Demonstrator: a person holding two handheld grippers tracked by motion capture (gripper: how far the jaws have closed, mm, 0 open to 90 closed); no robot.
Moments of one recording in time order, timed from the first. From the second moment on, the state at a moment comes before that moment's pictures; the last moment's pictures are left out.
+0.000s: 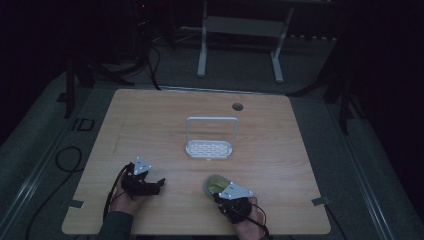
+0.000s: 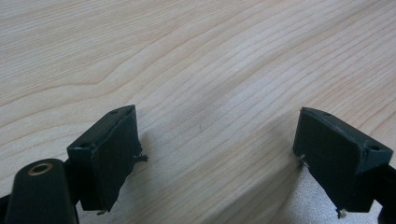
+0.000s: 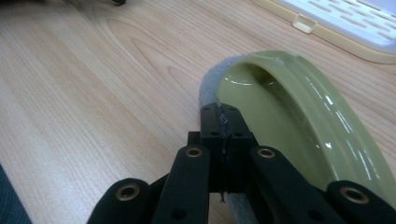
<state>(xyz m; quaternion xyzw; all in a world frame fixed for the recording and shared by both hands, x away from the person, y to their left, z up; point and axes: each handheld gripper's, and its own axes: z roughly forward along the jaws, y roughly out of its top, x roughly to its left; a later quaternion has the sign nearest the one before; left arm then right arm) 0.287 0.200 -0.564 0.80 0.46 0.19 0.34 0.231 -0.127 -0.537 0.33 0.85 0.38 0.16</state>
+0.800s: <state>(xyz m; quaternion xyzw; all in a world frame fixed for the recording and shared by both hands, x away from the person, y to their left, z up) 0.287 0.200 -0.564 0.80 0.46 0.19 0.34 0.257 -0.148 -0.470 0.28 0.87 0.37 0.15</state>
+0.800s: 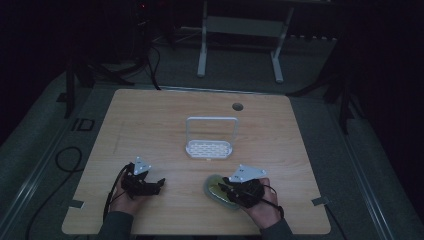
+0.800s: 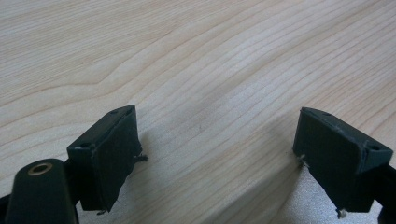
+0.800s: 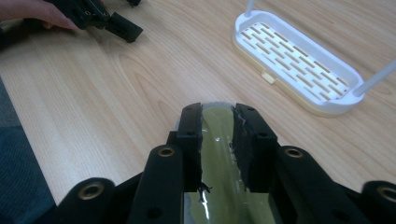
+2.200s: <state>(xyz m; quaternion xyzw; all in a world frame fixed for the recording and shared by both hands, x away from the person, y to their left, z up) 0.287 0.199 -0.564 0.80 0.46 0.19 0.34 0.302 -0.133 -0.460 0.26 0.94 0.21 0.07</state>
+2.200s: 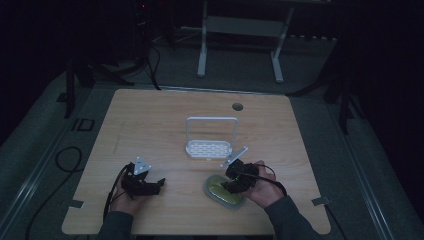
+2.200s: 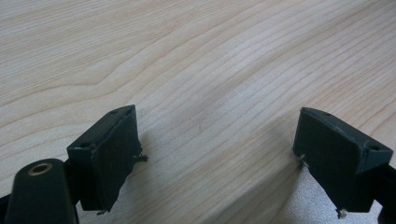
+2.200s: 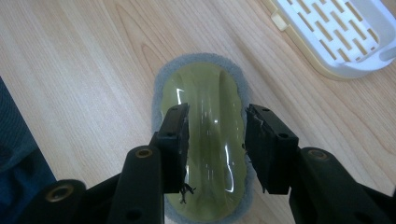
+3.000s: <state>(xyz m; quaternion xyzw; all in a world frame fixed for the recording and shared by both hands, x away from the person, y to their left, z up) 0.287 0.199 -0.564 0.80 0.46 0.19 0.34 0.317 -0.115 -0.455 0.25 0.96 0.14 0.04</state>
